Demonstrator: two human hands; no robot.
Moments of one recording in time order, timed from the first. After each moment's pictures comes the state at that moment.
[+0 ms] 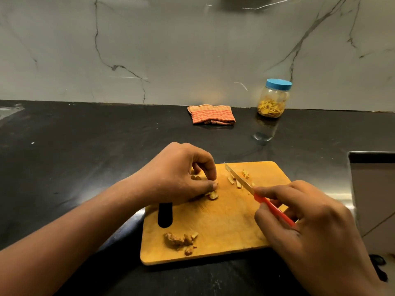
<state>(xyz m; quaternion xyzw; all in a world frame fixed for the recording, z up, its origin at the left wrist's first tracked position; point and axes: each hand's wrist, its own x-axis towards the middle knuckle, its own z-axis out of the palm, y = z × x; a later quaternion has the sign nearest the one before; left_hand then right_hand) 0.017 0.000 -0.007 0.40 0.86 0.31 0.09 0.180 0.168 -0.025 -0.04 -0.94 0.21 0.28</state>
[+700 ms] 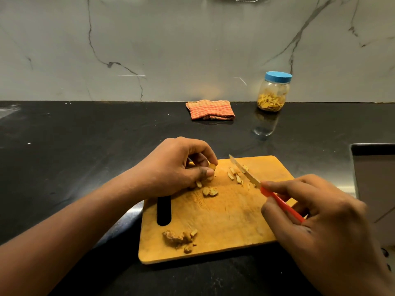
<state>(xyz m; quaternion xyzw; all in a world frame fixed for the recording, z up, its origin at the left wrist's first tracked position) 0.011 0.000 -0.008 0.39 0.84 0.37 0.12 0.181 0.173 -0.031 -0.05 -0.92 0.23 0.32</state>
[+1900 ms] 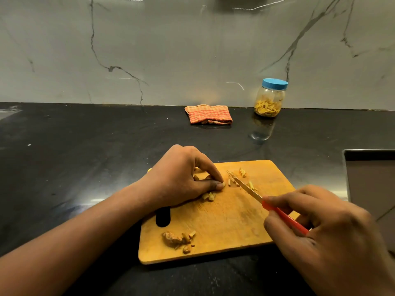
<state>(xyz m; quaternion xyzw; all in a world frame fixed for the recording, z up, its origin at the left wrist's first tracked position) 0.018 0.007 -0.019 0.45 0.82 0.35 0.04 0.194 0.173 -0.021 -0.03 -0.93 0.20 0.30</state>
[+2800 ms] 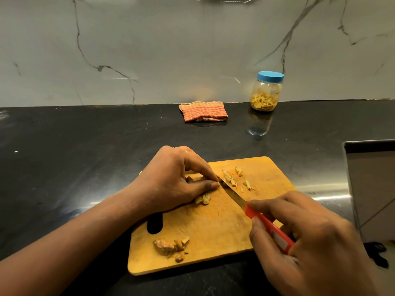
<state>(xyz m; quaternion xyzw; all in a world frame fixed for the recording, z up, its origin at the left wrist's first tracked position) 0.011 0.007 -0.027 0.46 0.81 0.37 0.02 0.190 0.159 -0.032 -0.02 -0.93 0.21 0.30</state>
